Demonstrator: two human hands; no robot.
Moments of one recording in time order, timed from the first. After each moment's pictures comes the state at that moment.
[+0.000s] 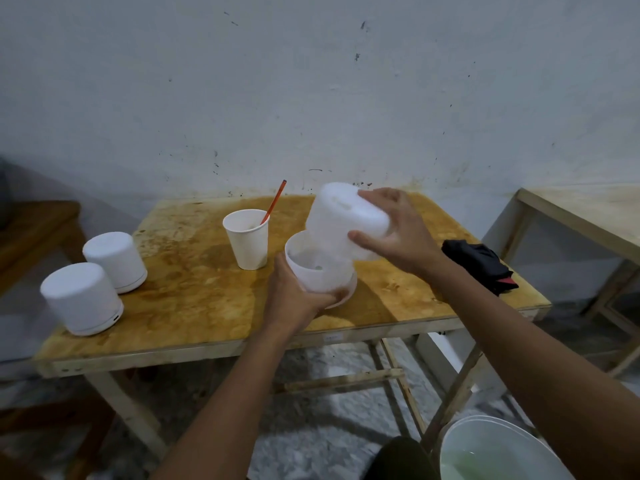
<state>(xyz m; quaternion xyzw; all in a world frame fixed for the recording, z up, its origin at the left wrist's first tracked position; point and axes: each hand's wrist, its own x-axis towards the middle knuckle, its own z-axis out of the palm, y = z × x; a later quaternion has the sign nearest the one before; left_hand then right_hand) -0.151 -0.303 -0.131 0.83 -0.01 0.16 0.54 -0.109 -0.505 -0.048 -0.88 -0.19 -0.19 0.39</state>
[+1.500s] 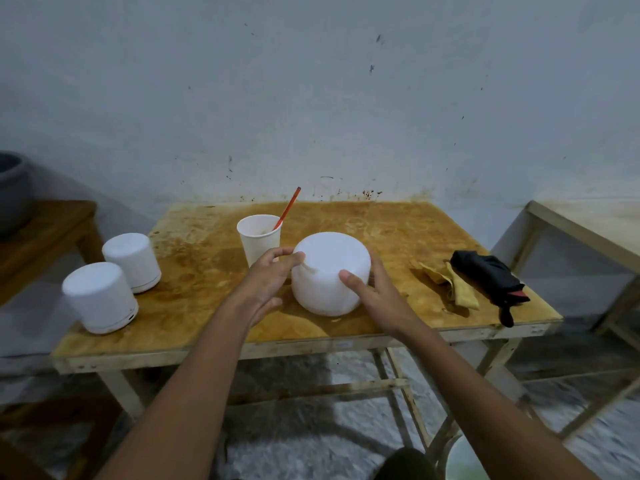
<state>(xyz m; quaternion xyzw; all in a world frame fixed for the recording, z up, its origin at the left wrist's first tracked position) -0.142 -0.253 -0.081 0.69 0.12 -0.06 0.71 -0.145 -0.458 -0.115 -0.81 -0.11 -0.01 0.57</state>
